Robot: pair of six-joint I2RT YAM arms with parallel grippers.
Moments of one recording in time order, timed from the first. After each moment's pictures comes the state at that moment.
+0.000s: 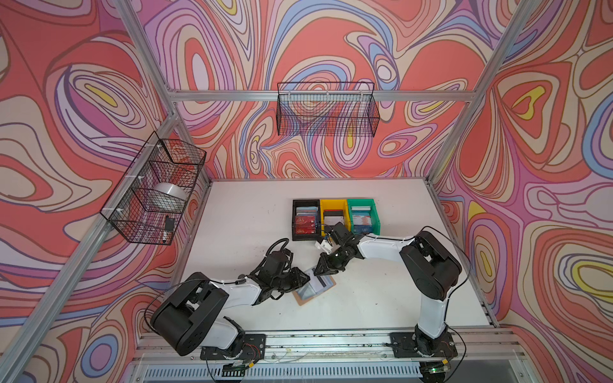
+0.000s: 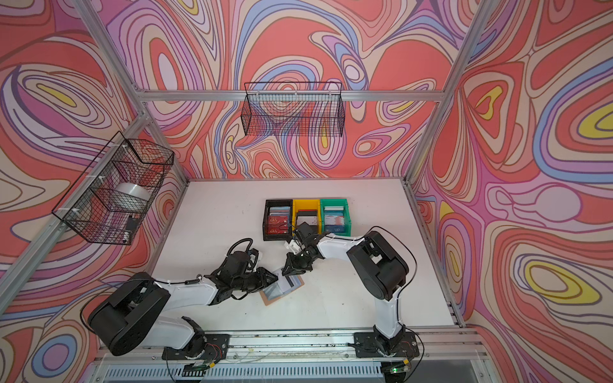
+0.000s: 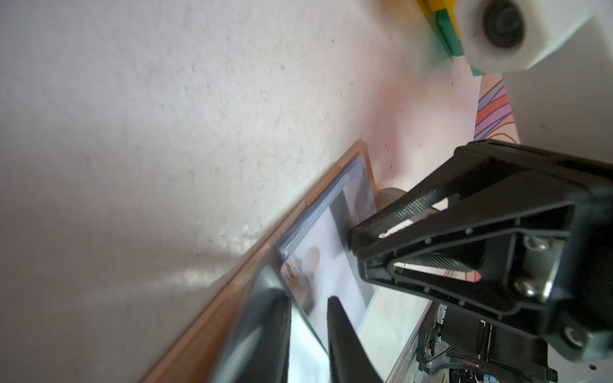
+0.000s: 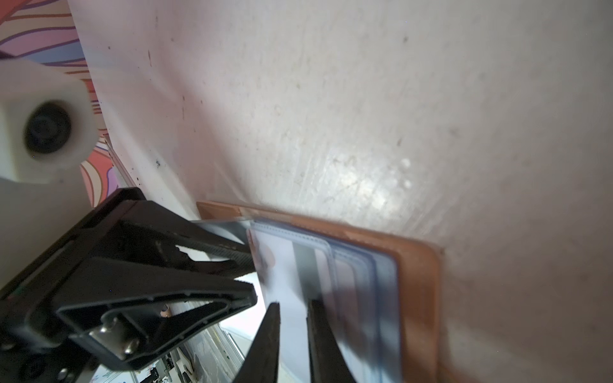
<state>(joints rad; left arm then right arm) -0.60 1.43 0.33 0.33 0.43 -0.96 0.67 1.92 1.10 -0.37 -0.67 0.50</state>
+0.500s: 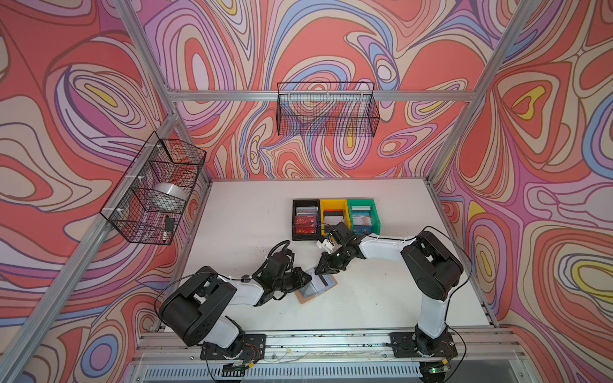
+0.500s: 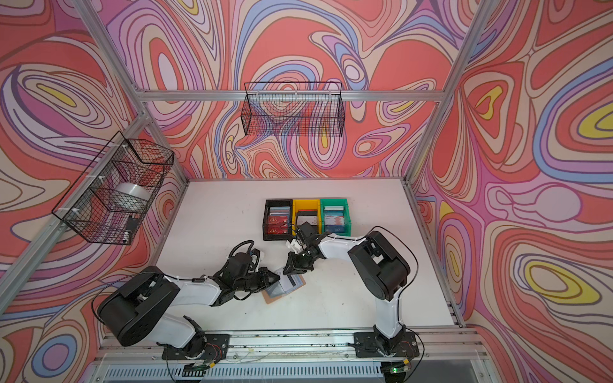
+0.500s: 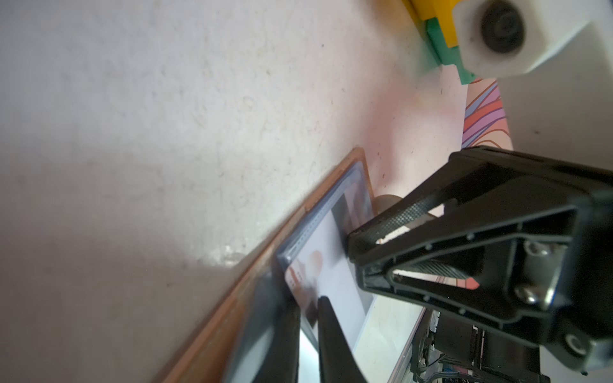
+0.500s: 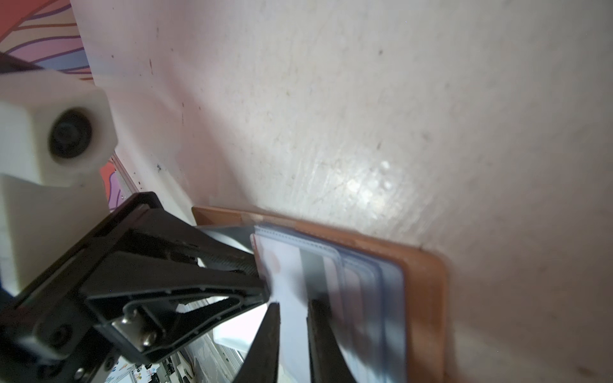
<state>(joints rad) -0.62 1.49 0.31 0.46 0.41 -1.01 0.66 1.91 1.08 -0.35 -0.67 0.50</state>
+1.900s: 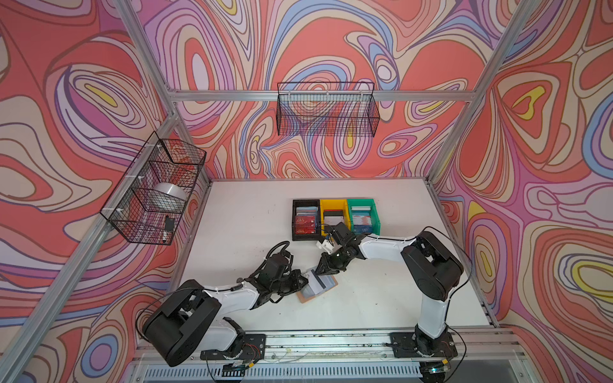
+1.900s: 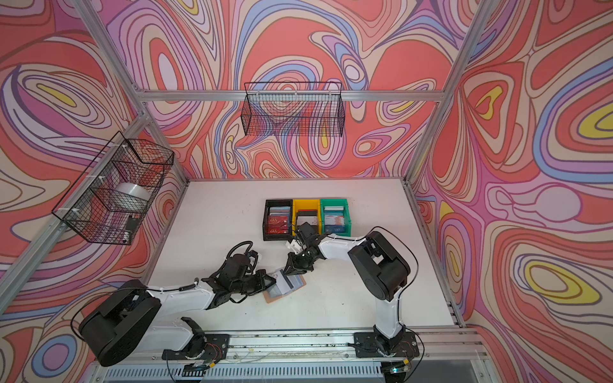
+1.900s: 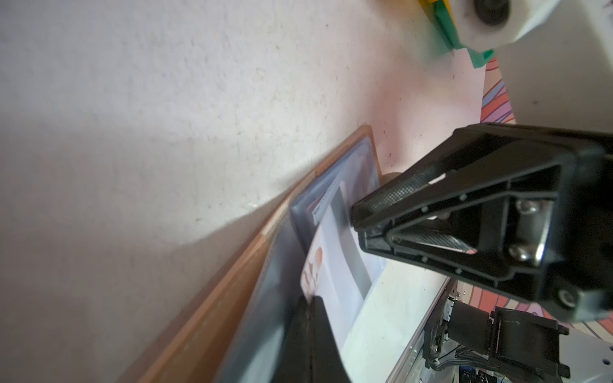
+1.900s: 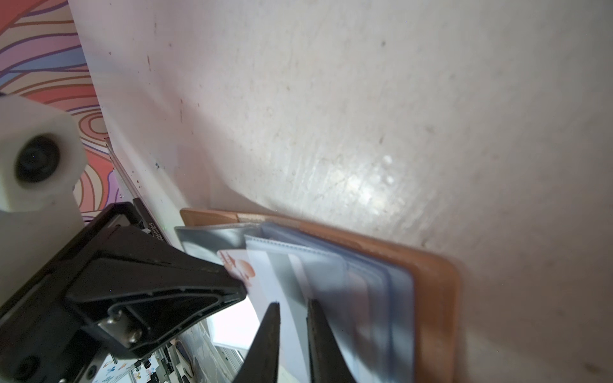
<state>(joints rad) -0.63 1.31 0.31 0.23 0.37 -0.95 0.66 1.91 1.08 -0.36 -0.66 0.50</state>
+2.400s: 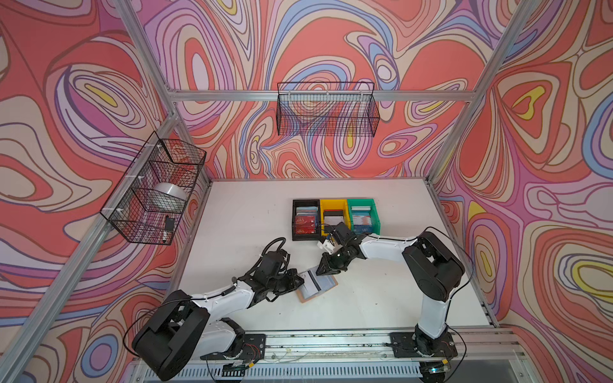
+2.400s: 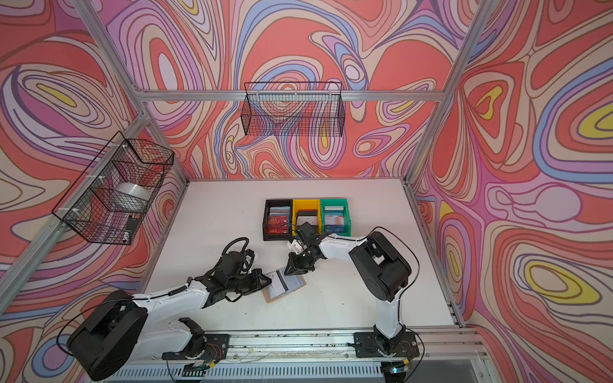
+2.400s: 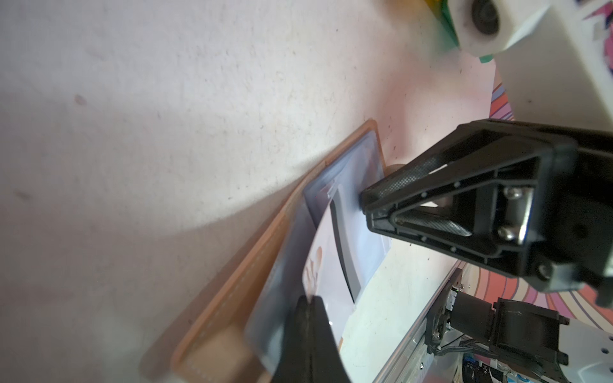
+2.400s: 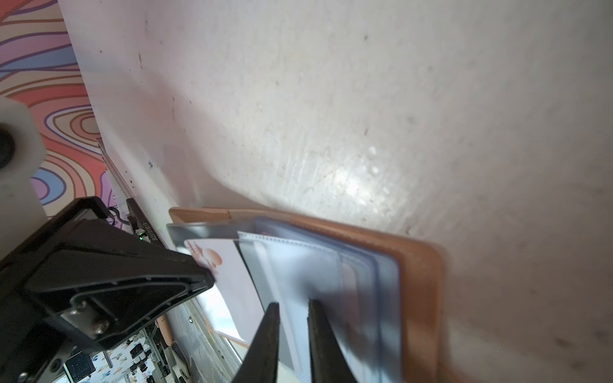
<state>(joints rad) -0.57 1.25 0.34 0.08 0.42 -0.89 0.66 1.89 1.08 -0.38 -0.65 0.49</state>
